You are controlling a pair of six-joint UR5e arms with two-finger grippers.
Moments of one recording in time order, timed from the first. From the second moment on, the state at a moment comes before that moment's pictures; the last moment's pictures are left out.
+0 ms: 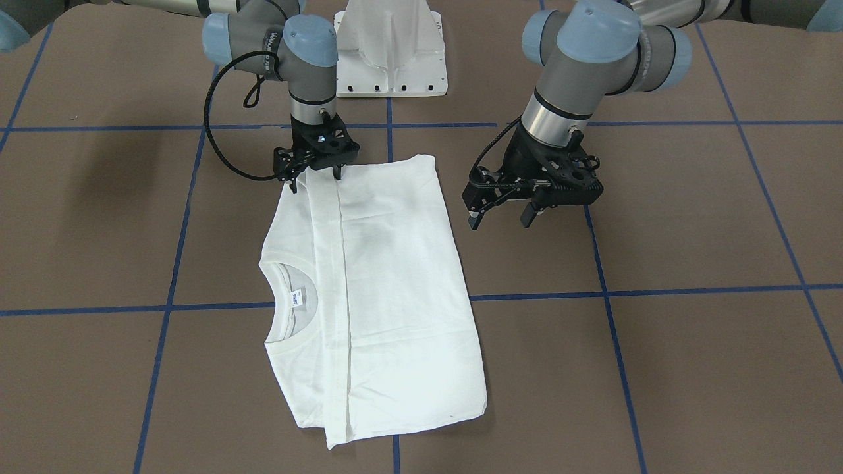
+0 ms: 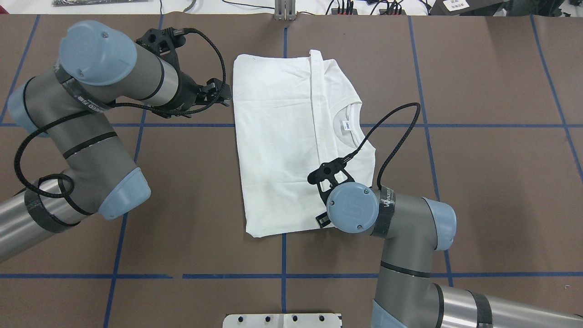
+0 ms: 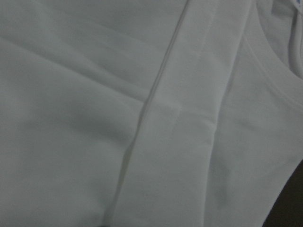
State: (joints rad) left arm -0.74 -2.13 -1.78 -1.83 -1.90 -1.35; right arm 0.33 -1.07 1.79 -1.63 1.55 0.84
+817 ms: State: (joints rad) left arm -0.71 -2.16 -1.78 -1.83 -1.90 -1.37; right arm 0.46 -1.22 1.87 -1.63 1.59 0.69
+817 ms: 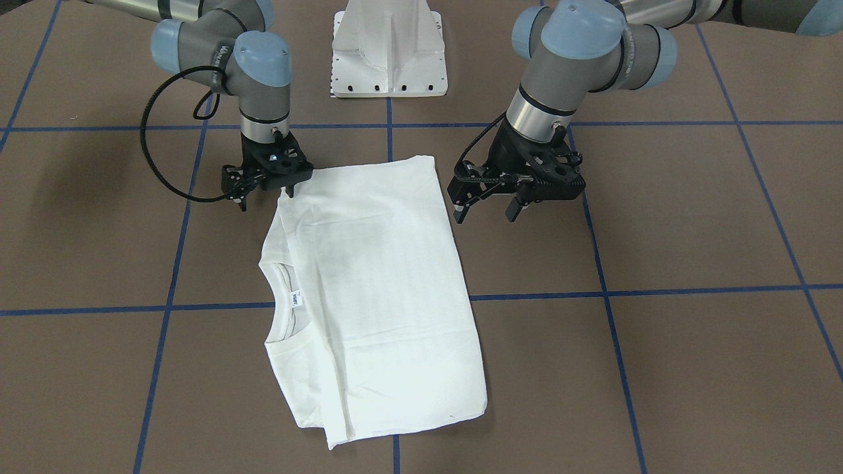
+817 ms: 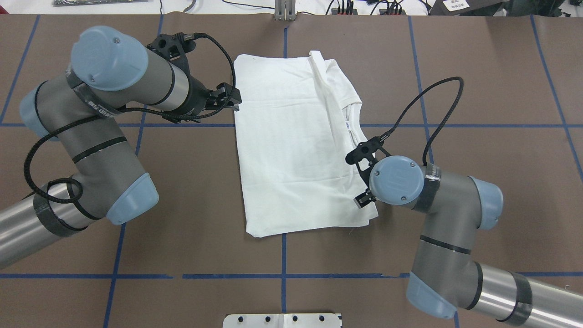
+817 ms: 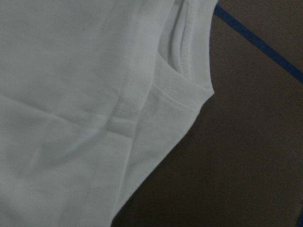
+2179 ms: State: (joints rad) left arm -0.37 -2.13 -1.77 -1.82 -1.77 -1.85; right arm 0.61 -1.22 1.96 -1.49 1.92 0.77
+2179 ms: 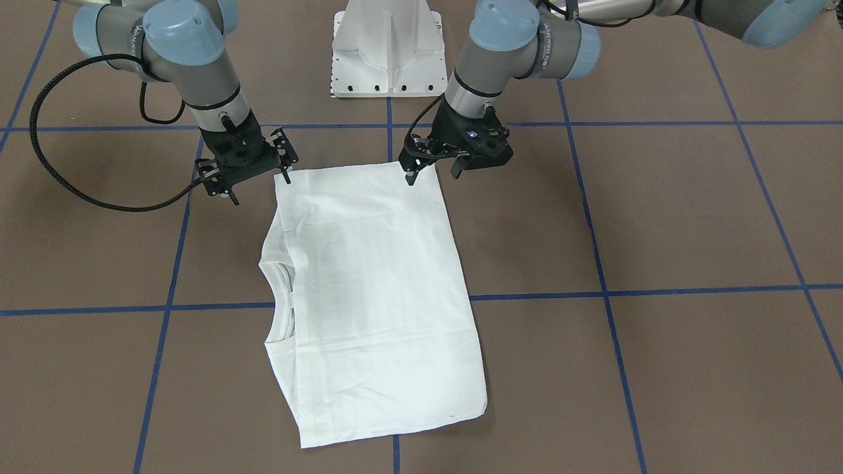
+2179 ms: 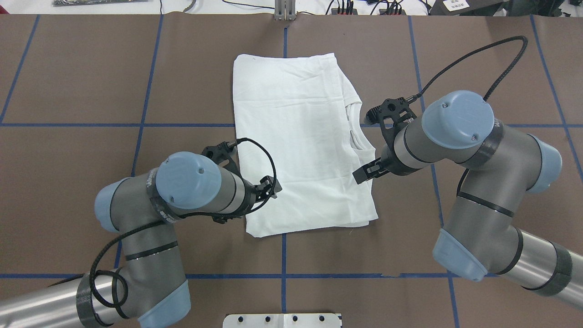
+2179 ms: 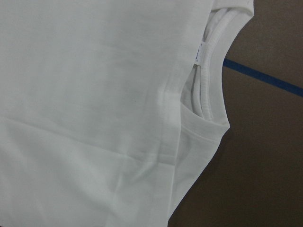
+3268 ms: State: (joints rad) left arm -0.31 -2.12 -1.71 -1.82 -1.73 -1.93; right arm 0.62 -1.22 1.96 -1.49 1.93 0.79
